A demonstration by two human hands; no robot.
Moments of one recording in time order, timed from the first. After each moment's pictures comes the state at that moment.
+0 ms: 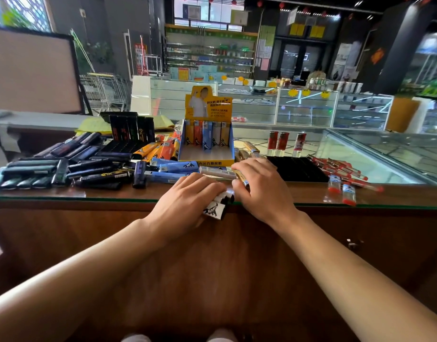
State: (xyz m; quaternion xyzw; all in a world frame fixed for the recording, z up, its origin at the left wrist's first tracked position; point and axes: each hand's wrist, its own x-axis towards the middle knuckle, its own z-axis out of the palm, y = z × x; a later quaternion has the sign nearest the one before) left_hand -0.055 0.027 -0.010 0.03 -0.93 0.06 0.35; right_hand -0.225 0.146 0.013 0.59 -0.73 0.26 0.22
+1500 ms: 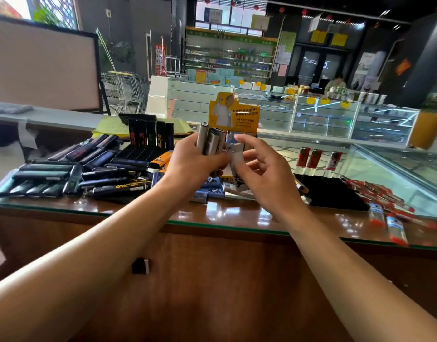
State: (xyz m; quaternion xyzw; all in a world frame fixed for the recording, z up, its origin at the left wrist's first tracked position) left_hand -0.081 -0.015 0.064 0.19 -0.68 -0.53 0.47; right_hand -0.203 0.088 0.056 0.58 -0.61 0.55 -0.02
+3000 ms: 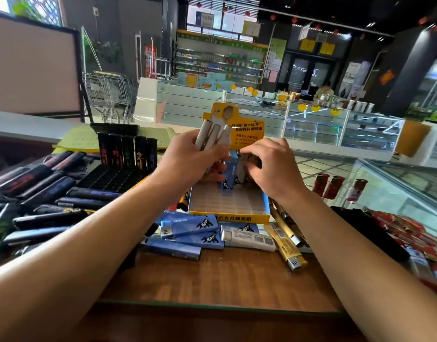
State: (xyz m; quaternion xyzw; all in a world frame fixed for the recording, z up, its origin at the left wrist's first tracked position) left_hand -0.131 -0.089 0.089 0.20 -0.67 -0.58 0.41; right_hand -0.313 -0.020 0.069 0.58 -0.73 0.26 0.26
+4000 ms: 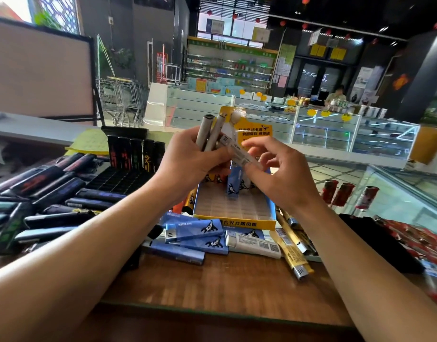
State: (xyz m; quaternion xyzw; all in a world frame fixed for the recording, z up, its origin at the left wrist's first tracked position) left_hand -0.127 -0.095 0.088 0.14 -0.66 -0.58 0.46; right_hand -0.278 0.005 0.083 0.62 -0.61 0.48 0.10
